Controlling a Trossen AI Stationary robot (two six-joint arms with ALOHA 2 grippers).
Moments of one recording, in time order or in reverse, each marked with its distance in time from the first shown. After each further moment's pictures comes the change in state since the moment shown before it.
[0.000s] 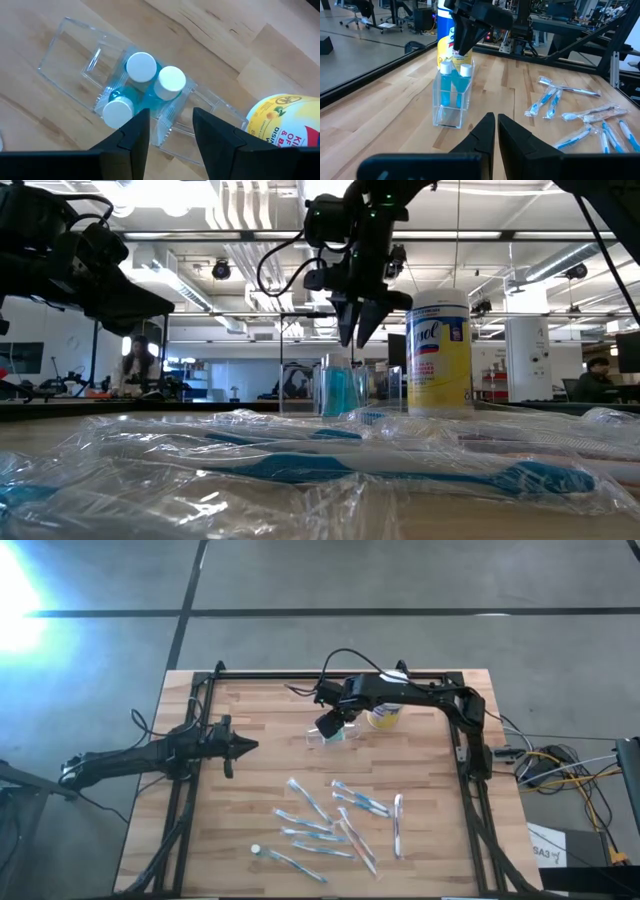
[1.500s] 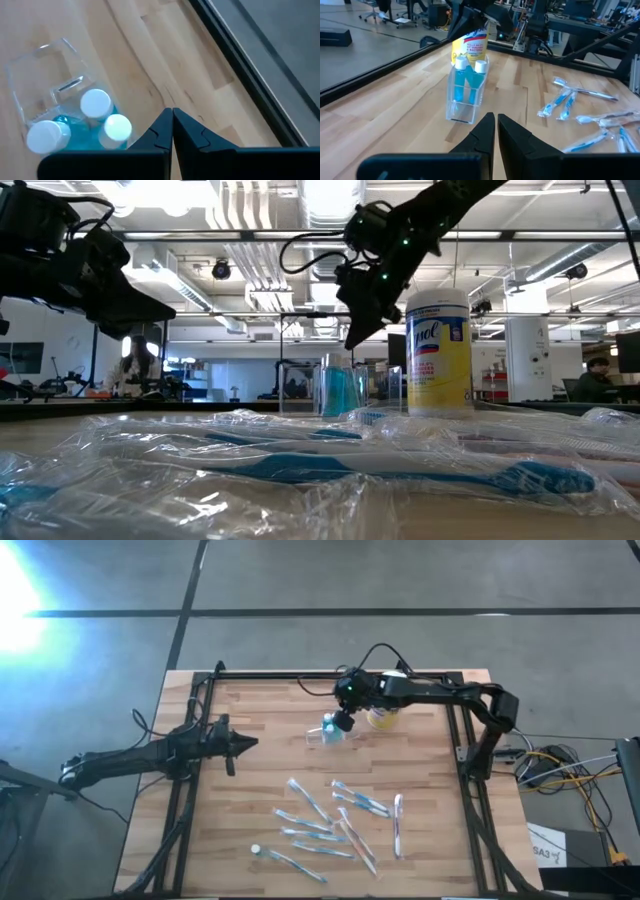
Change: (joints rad) left arm 0.000 0.004 0.000 -0.017 -0.073 -0.032; right arm -0.110 -0.234 -0.472 0.650 -0.012 -0.630
